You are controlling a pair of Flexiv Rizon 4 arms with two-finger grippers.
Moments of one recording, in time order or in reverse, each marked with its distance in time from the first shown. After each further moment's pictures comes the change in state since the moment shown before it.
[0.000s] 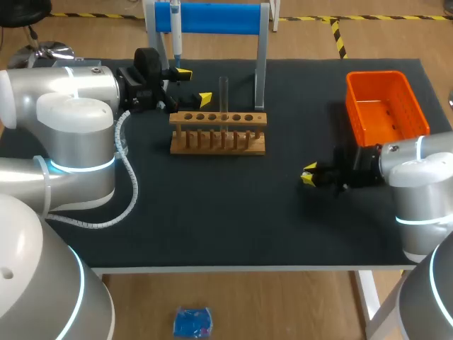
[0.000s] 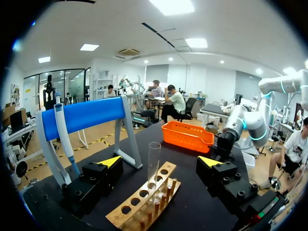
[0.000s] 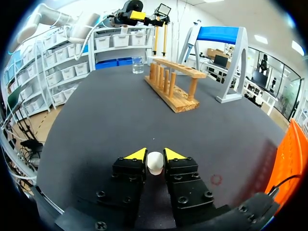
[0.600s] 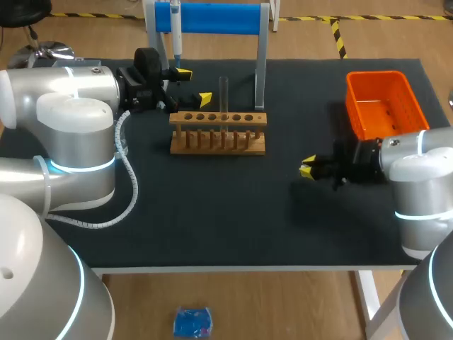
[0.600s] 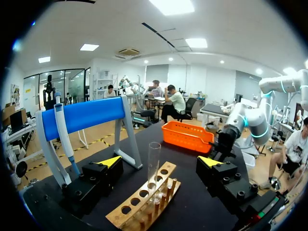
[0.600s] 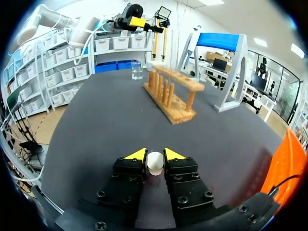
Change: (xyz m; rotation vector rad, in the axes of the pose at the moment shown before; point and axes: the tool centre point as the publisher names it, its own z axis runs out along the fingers) left arm 0.000 0.000 0.000 0.000 0.000 0.000; right arm -0.003 0.028 -0.008 -0.028 -0.017 -0.011
